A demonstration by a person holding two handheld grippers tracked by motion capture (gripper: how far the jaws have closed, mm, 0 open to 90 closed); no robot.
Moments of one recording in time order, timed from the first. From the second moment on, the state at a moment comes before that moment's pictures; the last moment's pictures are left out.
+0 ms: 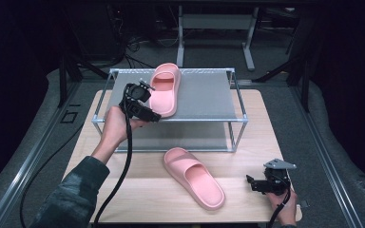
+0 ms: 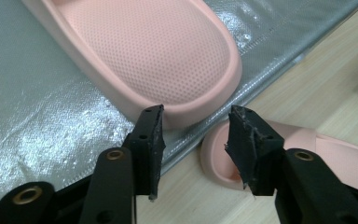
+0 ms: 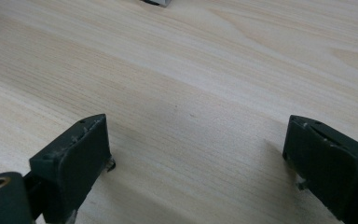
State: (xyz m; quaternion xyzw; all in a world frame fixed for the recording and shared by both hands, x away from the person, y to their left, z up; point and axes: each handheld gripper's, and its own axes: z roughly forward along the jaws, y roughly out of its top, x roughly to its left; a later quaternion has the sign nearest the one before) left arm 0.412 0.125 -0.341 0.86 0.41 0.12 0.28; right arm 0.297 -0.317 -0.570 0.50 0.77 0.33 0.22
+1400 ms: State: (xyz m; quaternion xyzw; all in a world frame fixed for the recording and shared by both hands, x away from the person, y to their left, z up) left arm 0.334 0.224 -0.453 0.84 0.46 0.14 0.23; right arm 0.297 -0.317 -0.570 0.50 0.77 0.33 0.22
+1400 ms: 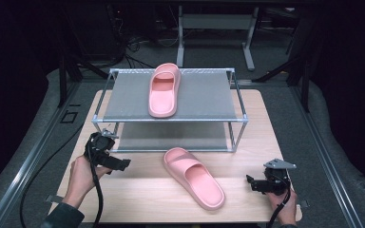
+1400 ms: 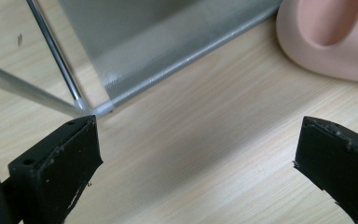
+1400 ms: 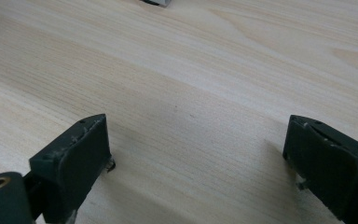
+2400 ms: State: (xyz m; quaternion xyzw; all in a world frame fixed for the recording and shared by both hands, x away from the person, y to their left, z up) left arm 0.322 0.261 -0.564 0.79 0.52 0.18 0.27; right arm 0.297 -0.317 -0.570 0.51 0.77 0.33 0.22
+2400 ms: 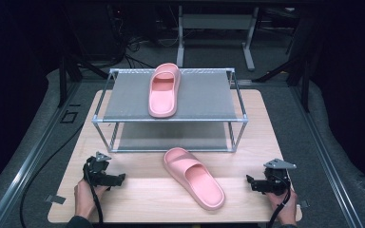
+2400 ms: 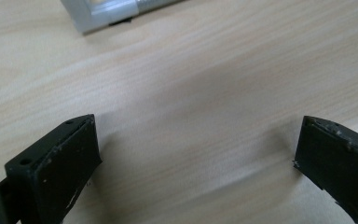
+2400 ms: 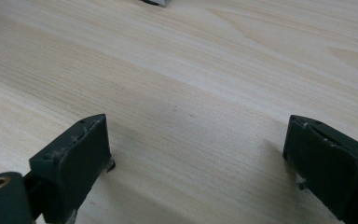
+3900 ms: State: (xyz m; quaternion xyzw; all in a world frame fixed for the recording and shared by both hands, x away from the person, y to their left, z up) left arm 0.322 0.265 -0.574 0.78 0.50 0.20 0.32; right arm 0.331 -0.186 -0.502 0.40 0.88 0.23 0.07
